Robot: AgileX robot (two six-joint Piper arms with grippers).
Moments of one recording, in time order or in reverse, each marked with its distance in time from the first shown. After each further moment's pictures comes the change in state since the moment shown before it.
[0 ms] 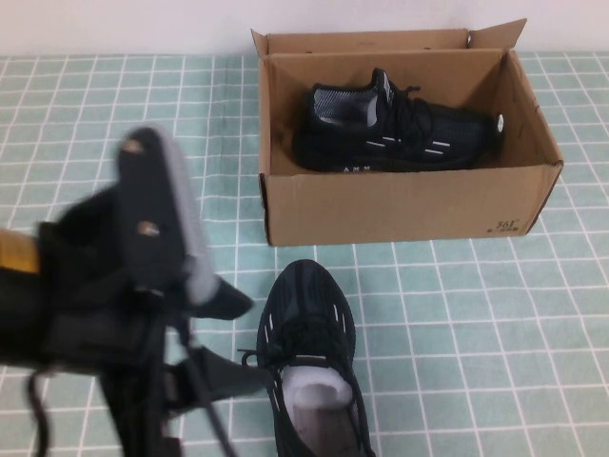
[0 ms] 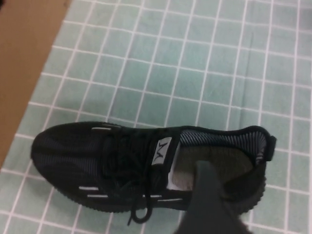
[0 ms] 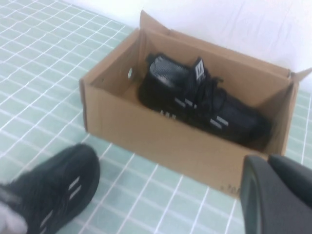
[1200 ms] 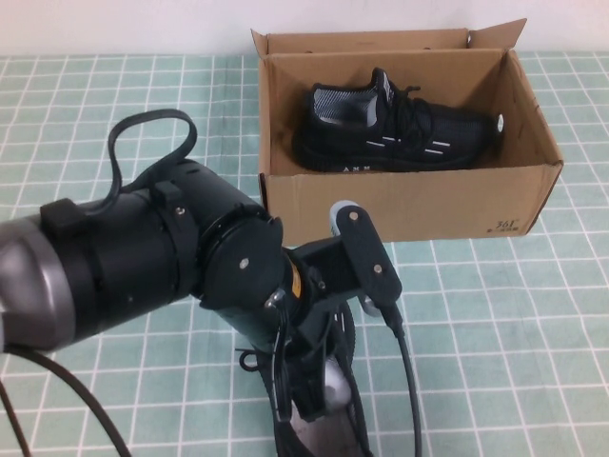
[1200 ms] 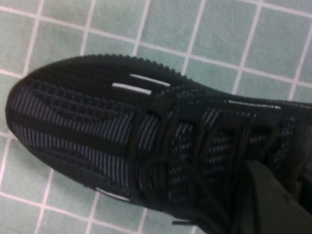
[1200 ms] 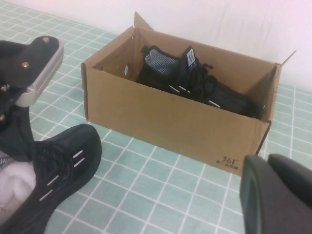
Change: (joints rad) right arm 0.000 -0.406 0.260 -0.051 0.029 0.082; left arm -0.257 0.539 -0.142 0.492 -0.163 -0.434
